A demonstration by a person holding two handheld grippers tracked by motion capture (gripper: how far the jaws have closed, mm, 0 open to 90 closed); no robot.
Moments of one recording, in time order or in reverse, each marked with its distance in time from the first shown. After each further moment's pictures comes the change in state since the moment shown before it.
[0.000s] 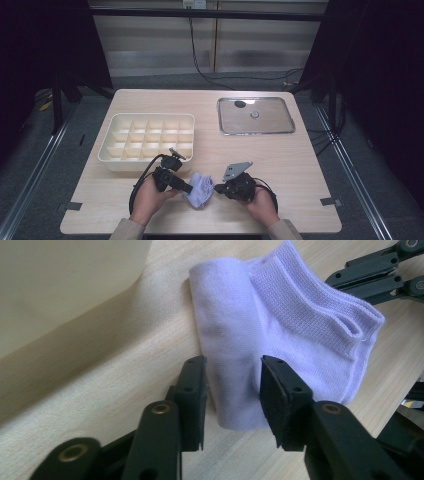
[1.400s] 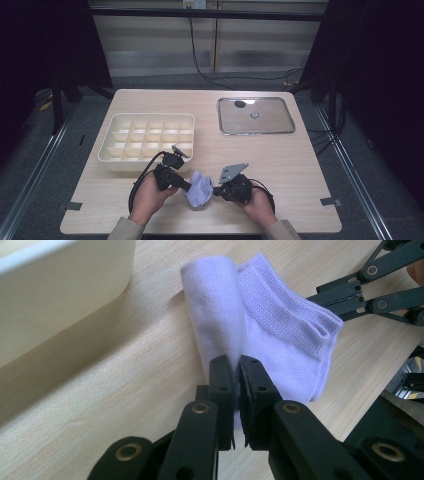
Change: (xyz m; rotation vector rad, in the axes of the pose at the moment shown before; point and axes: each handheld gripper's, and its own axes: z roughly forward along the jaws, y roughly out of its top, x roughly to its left) left arm -0.016 0.008 -0.016 0.026 0.031 0.040; right arm 0.007 0.006 0.005 -0.003 0.046 -0.040
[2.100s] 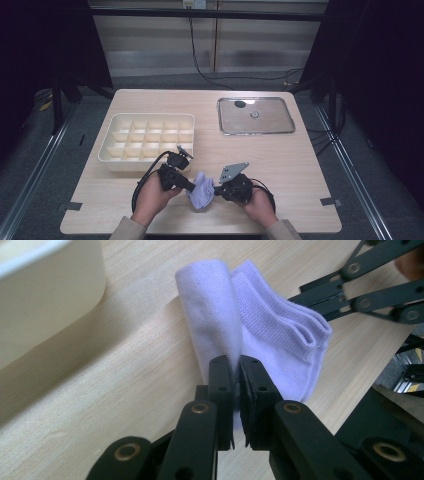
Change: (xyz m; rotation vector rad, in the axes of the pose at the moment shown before) left arm -0.014 0.006 0.000 0.007 -0.020 0.039; right arm 0.001 0.002 -0.002 0.001 -0.001 0.006
